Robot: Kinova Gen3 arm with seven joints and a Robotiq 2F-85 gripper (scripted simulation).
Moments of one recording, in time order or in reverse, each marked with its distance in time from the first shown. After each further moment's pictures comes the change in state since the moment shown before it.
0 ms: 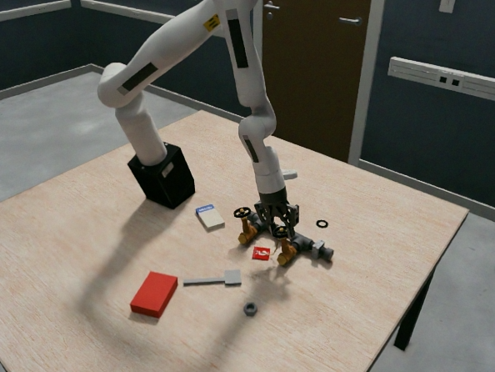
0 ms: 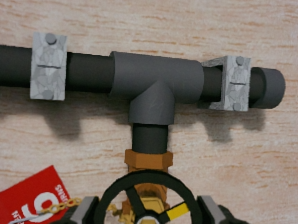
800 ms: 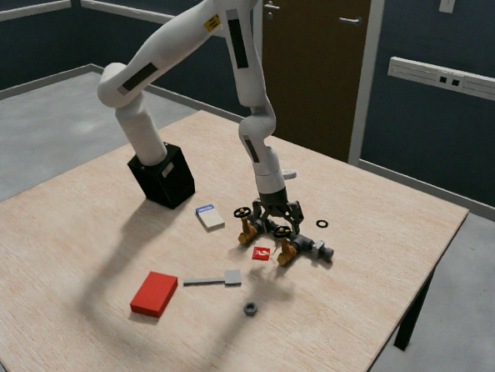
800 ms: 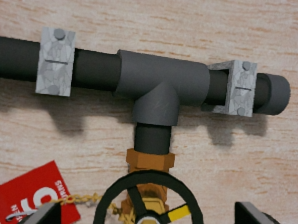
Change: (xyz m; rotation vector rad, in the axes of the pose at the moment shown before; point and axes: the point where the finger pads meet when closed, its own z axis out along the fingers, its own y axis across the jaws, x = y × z) arm 0.000 0.000 0.000 0.000 0.000 -0.051
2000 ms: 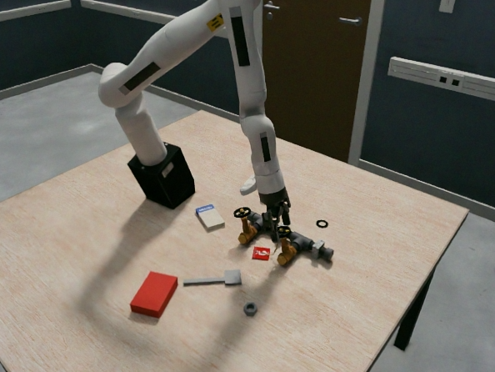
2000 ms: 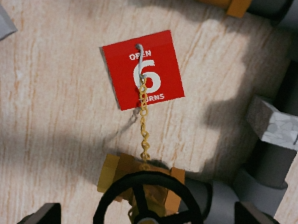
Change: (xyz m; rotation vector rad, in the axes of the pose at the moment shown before) arm 0.000 0.000 0.000 -0.004 0.005 -1.730
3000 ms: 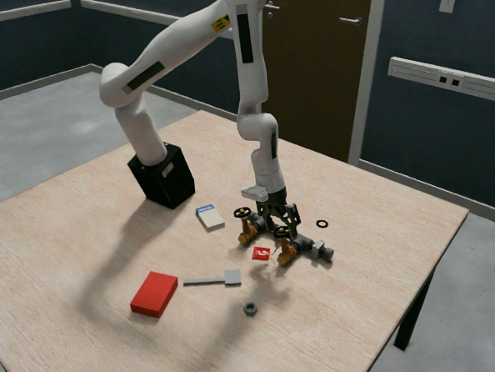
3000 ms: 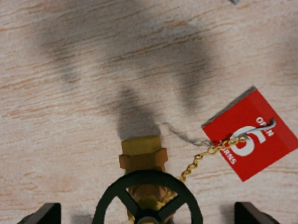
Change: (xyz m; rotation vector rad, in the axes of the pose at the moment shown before) arm 0.000 0.000 0.000 0.005 0.003 -1.152
